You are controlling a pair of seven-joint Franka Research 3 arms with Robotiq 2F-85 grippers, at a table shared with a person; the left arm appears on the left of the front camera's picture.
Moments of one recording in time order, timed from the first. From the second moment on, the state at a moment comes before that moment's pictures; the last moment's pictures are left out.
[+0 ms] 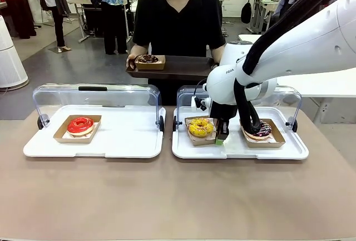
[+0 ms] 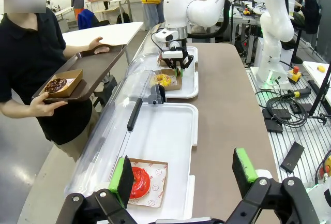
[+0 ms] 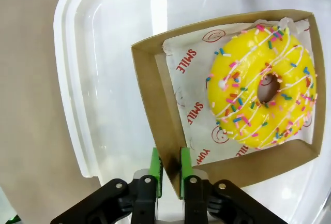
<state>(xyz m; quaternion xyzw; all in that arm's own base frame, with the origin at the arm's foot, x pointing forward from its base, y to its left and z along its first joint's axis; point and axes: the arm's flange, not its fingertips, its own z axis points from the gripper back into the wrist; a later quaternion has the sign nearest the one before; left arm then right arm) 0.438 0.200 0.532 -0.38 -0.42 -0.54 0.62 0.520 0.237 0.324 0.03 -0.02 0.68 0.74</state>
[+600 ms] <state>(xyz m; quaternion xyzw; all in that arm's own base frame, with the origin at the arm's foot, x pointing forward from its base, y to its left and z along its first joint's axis) 0.438 0.200 0.532 -0.38 -0.42 -0.54 0.62 0.511 0.244 0.332 0.03 -0.02 0.69 0.73</state>
